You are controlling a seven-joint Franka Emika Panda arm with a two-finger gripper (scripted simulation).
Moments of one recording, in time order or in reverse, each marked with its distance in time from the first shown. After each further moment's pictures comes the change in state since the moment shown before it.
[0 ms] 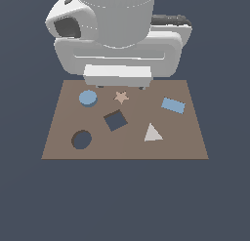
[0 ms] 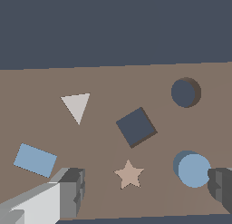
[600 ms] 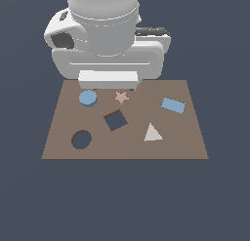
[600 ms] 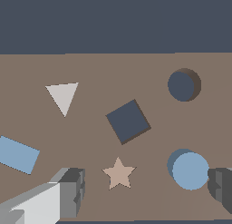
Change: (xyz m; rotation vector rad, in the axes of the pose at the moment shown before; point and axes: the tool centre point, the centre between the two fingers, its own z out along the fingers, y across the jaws) arm -0.013 0.019 0.022 0.001 -0.005 -0.028
